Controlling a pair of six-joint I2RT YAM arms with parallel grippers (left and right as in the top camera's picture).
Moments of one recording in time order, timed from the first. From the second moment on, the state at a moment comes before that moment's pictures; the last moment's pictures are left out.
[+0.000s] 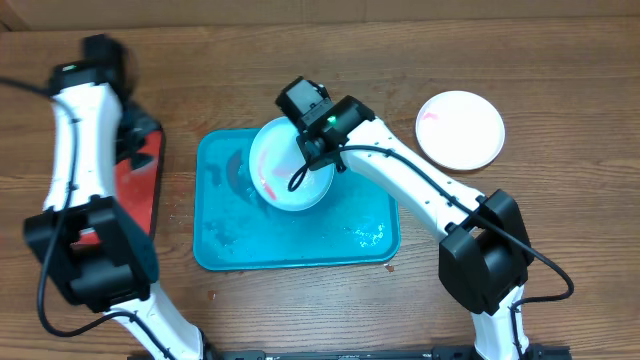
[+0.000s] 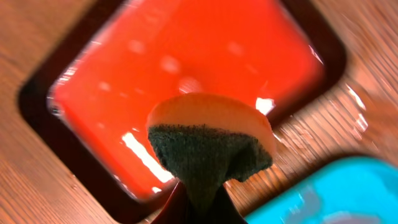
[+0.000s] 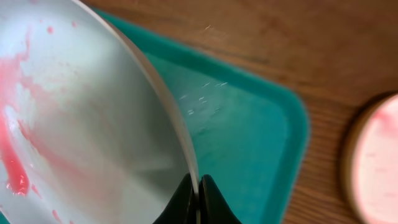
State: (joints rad) left arm 0.28 1.99 1.79 -1.25 -0.25 -0.58; right arm 0.73 2.09 1.86 -1.02 0.32 0.28
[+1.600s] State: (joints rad) left arm 0.44 1.99 1.48 -0.86 -0.10 -0.48; right arm 1.04 2.09 2.02 -0.81 1.30 -0.33
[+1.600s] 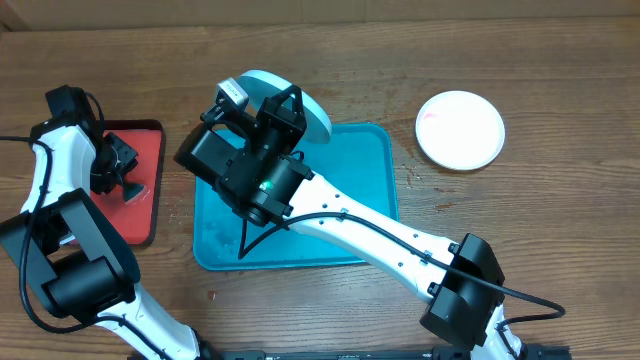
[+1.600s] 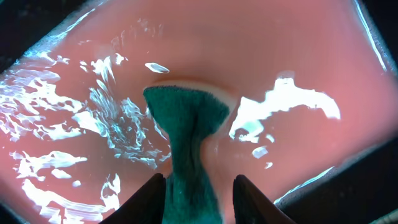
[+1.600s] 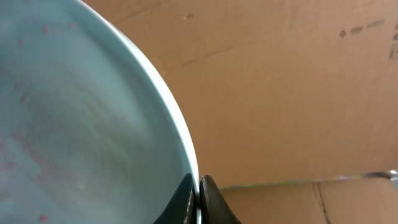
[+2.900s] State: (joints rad) left arm 0.44 1.99 1.65 -1.02 -0.08 -0.47; right arm 0.80 2.10 2.04 -1.01 0.64 -0.13
